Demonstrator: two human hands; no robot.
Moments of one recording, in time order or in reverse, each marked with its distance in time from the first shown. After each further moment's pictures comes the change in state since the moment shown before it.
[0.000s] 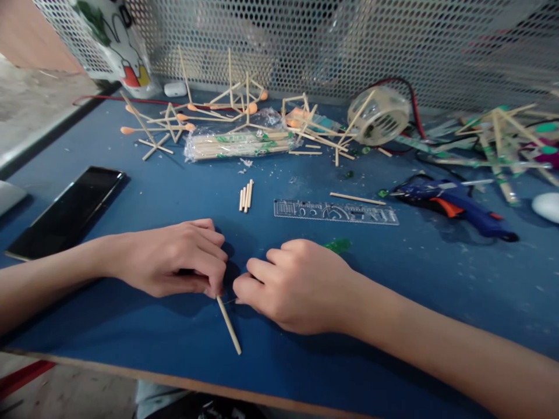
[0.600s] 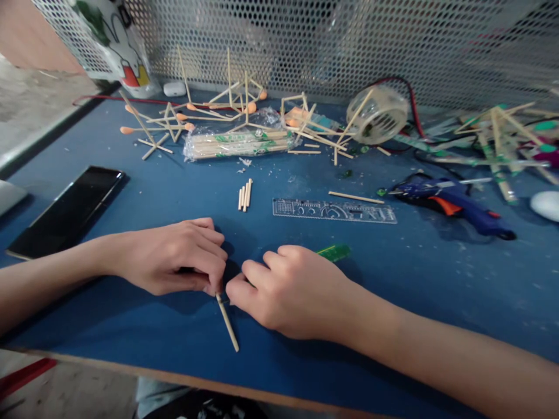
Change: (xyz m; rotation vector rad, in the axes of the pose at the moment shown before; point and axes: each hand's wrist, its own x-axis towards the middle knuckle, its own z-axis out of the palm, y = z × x) left_hand 0.001 0.000 0.001 0.006 0.001 -0.005; right_hand 0.003 -0.012 -0.001 -0.069 -0.004 0.028
